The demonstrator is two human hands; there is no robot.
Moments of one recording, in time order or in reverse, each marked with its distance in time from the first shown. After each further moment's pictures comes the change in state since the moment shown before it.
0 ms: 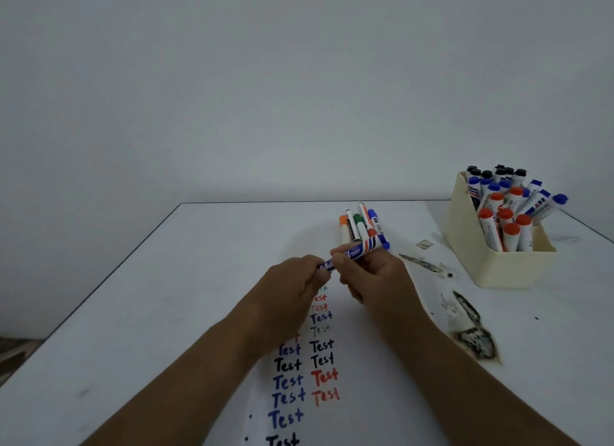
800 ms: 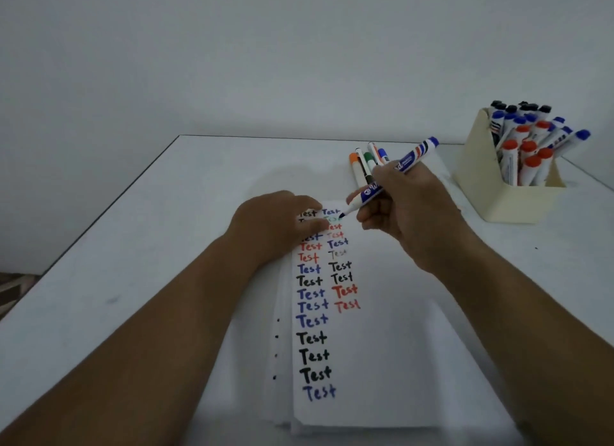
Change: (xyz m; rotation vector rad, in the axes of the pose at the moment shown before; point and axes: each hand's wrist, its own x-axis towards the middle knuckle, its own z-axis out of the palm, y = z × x) left_hand 0.002 -0.060 -0.003 0.292 -0.010 -0.042; right_hand -0.023 -0.062 0.003 0.245 -0.037 0.201
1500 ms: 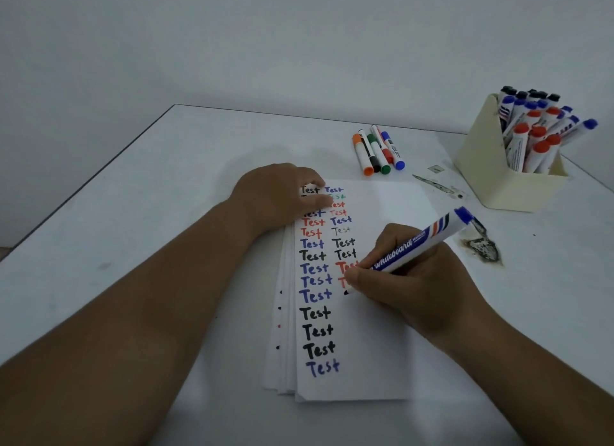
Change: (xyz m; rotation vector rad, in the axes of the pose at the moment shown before) left_hand 0.010 -0.011 0.009 -0.068 0.025 0.044; right_hand -0.091 0.040 0.004 -0.473 -0.087 -0.053
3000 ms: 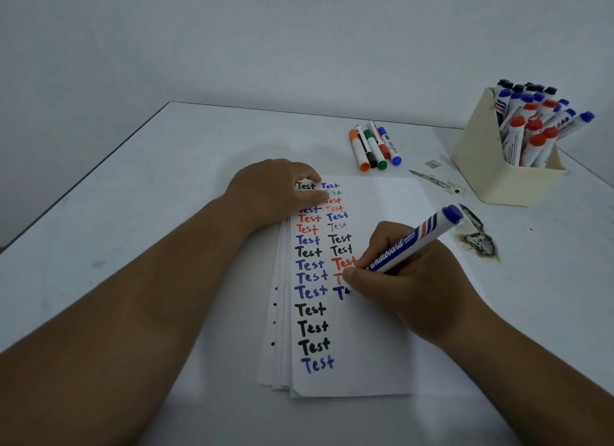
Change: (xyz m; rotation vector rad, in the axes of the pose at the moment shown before) left_hand -0.001 0.002 -0.002 -0.018 0.004 0.001; right_hand -0.002 0.001 0.000 -0.148 0.004 -0.064
